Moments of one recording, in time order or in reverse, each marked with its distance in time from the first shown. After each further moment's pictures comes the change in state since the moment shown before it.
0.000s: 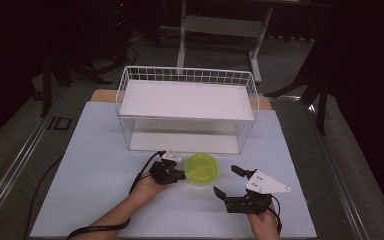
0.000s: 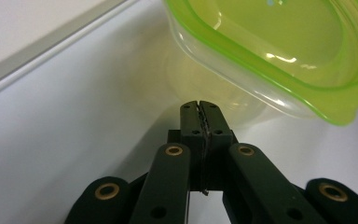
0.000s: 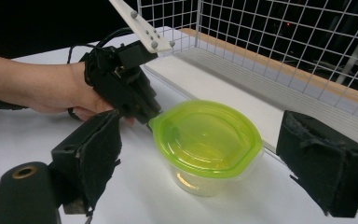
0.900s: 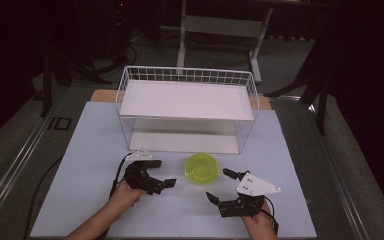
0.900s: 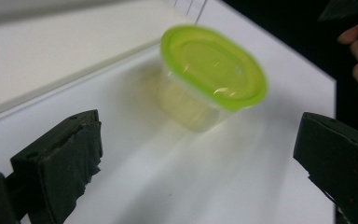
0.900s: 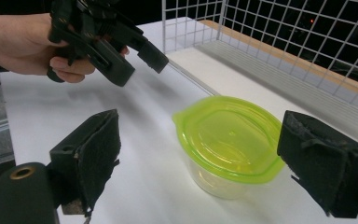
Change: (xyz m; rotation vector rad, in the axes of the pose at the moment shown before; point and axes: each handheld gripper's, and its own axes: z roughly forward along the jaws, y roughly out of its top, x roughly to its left) left arm -0.009 -0.028 -0.082 -0.285 -0.069 -0.080; right arm 0.011 -0.001 0.012 0.032 0.074 -0.044
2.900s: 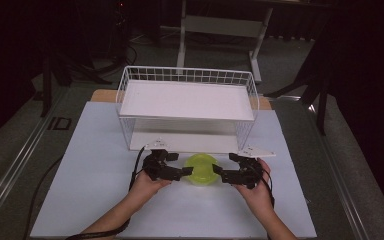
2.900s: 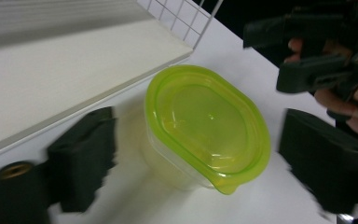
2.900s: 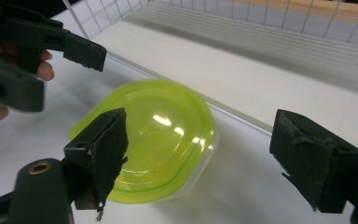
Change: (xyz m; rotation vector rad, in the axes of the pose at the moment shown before) left arm 0.004 0.028 0.052 0.027 -0.013 -0.110; right arm -0.069 0.002 0.040 0.176 -0.122 0.295
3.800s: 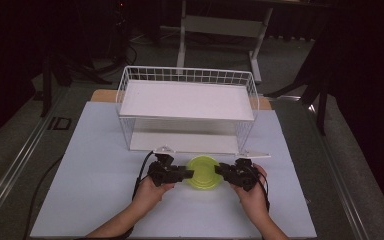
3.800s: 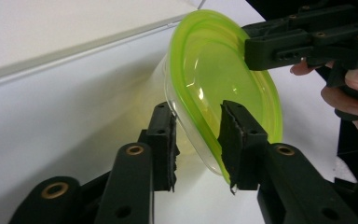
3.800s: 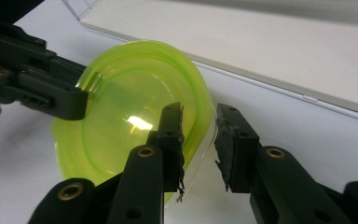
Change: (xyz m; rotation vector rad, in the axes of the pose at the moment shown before) left arm -0.011 -0.011 0.013 0.103 0.034 -0.075; right arm -0.002 -0.014 0.010 0.082 0.018 0.124
